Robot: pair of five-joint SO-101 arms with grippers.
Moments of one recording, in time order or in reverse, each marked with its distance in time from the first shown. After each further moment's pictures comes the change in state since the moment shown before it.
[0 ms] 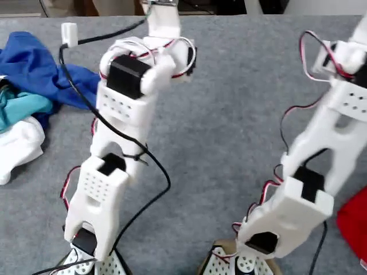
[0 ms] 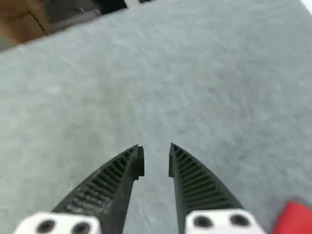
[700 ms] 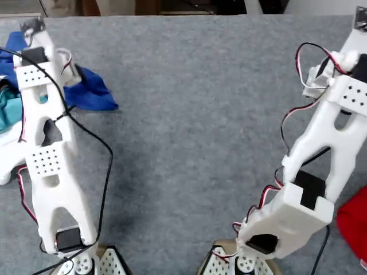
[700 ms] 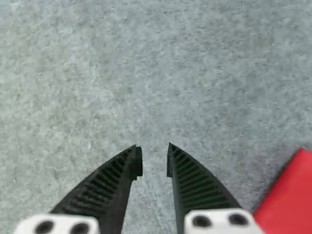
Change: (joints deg) left arm -42.4 22.7 24.6 -12.1 -4.9; right arm -0.8 -3.1 19.4 0.0 1.6
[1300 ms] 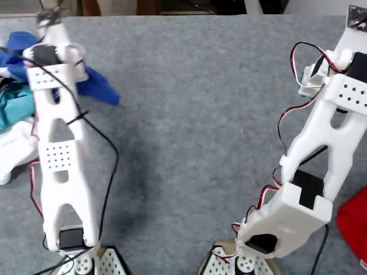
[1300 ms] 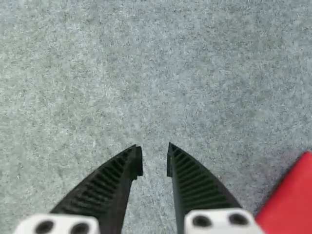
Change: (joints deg) left arm 9.3 2.4 -23.4 11.7 -3.8; right arm -1.0 0.0 0.3 0.0 0.0
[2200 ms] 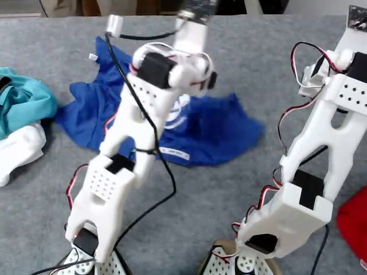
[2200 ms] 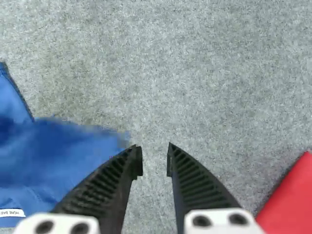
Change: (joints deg) left arm 34.3 -22.4 12.6 0.6 6.0; right arm 0.0 0.0 0.0 0.0 0.0
